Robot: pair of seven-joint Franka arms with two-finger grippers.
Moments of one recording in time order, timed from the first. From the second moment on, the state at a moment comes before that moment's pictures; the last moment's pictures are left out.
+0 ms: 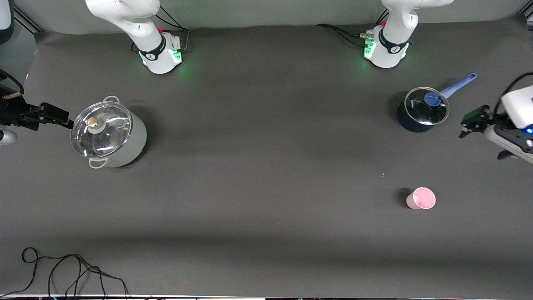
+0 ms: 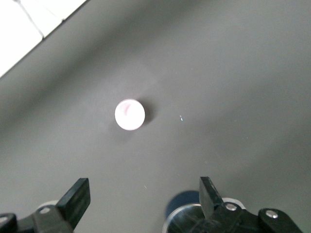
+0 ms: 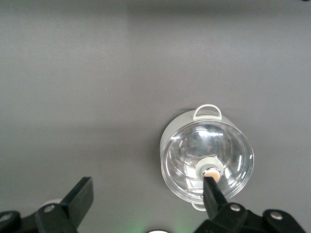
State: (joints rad) left arm 0.04 0.15 0.00 -1.48 -0.09 1.68 0.77; right arm 0.00 0.07 -0.03 -1.48 0.01 1.47 -0.02
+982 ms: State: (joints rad) left arm 0.50 0.53 0.01 -1.49 -0.67 1.68 1.74; right arm 0.00 0.07 -0.03 -1.48 0.01 1.47 -0.02
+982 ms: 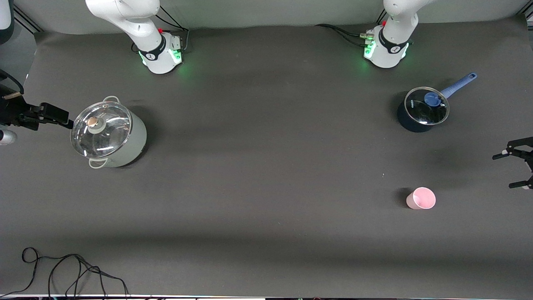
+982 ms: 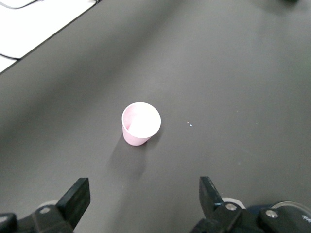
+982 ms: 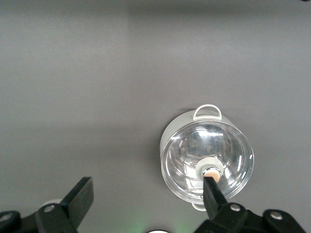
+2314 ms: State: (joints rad) left arm 0.51 1.00 -0.05 -1.57 -1.39 1.80 2.54; right arm 0.00 0.07 -0.03 -1.48 0.01 1.47 -0.02
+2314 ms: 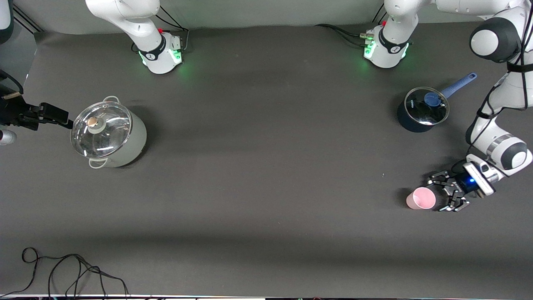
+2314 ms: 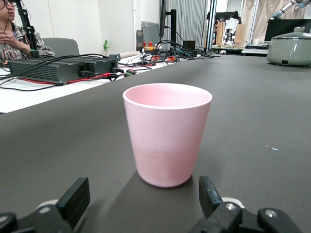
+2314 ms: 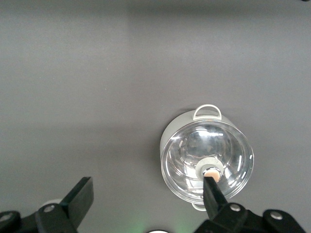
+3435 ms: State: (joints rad) left arm 0.40 1.00 -0.06 -1.60 -1.54 1.86 2.54; right arm 0.00 0.10 -0.03 -1.42 0.01 1.47 -0.02
